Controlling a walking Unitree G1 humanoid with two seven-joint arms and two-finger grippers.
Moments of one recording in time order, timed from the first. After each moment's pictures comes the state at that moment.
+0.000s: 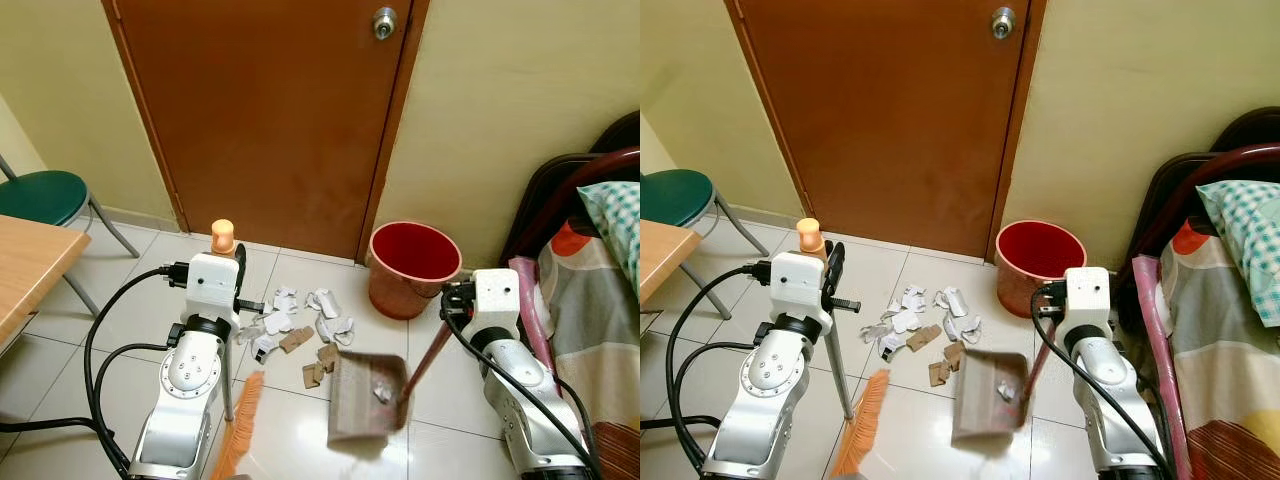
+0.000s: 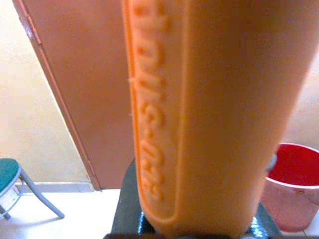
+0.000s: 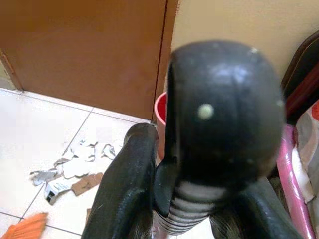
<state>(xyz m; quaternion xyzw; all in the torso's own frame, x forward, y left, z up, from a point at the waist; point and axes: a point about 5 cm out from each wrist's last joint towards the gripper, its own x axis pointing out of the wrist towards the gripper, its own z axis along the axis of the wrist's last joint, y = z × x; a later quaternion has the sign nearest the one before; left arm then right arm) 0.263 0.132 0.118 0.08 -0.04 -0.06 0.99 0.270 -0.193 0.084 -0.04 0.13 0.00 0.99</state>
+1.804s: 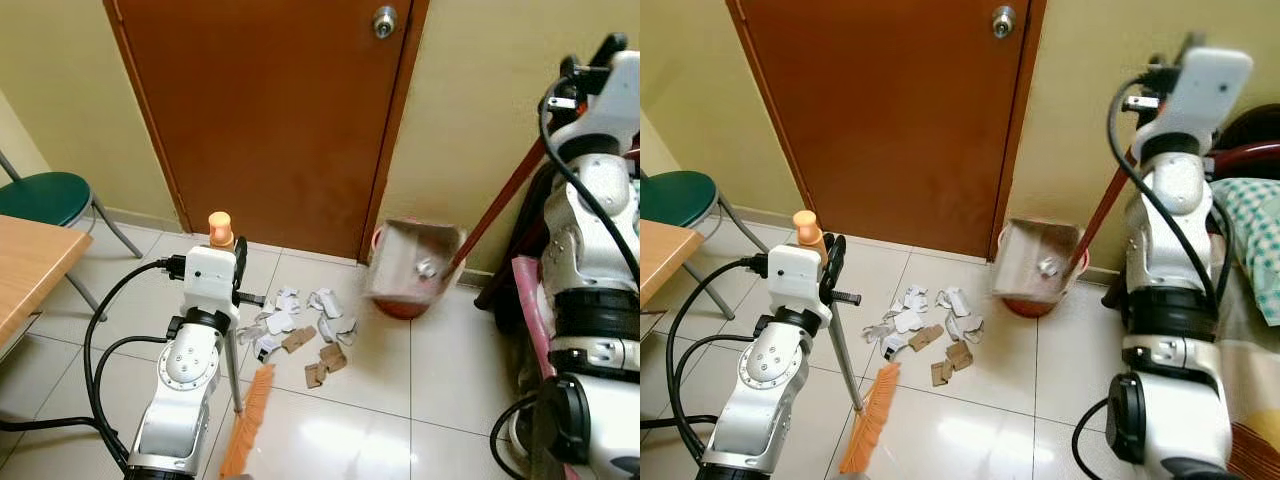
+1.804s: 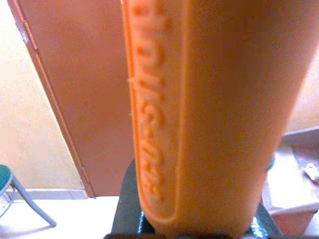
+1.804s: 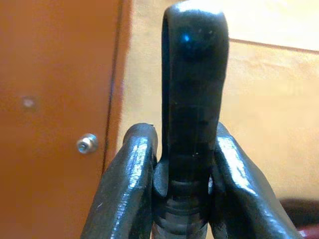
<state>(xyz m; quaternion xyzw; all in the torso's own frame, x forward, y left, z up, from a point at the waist) 0.269 0.134 0.125 0.07 -0.06 -0.07 0.99 0.369 -0.222 0.288 -0.08 -0.25 -0.10 0.96</state>
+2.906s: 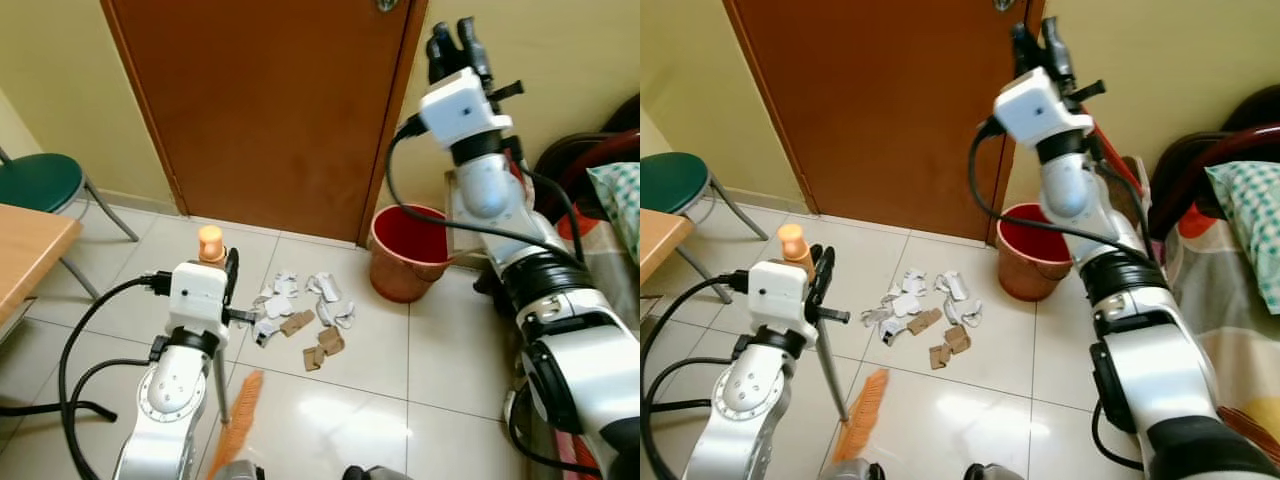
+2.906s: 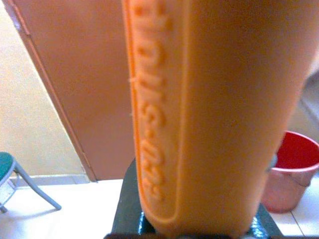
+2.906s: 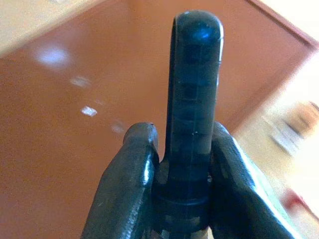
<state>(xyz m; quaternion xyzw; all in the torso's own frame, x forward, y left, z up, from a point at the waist) 0.236 0.138 0.135 0.09 -0.05 -0.06 0.99 0.377 -0.104 0.257 -0.40 -0.42 0.07 0.81</state>
